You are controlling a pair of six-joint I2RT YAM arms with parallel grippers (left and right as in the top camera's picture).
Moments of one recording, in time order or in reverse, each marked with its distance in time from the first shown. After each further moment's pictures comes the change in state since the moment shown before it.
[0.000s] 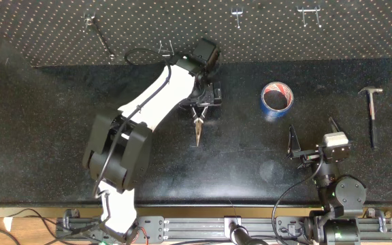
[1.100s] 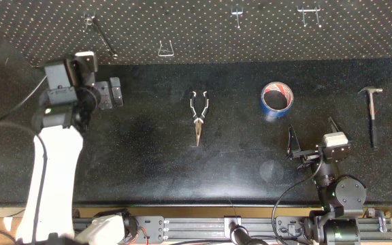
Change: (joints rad) left arm 0.646 -0.735 -0.484 0.286 0.010 0.587; right arm 0.000 -0.001 -0.001 0.001 -0.007 0.000
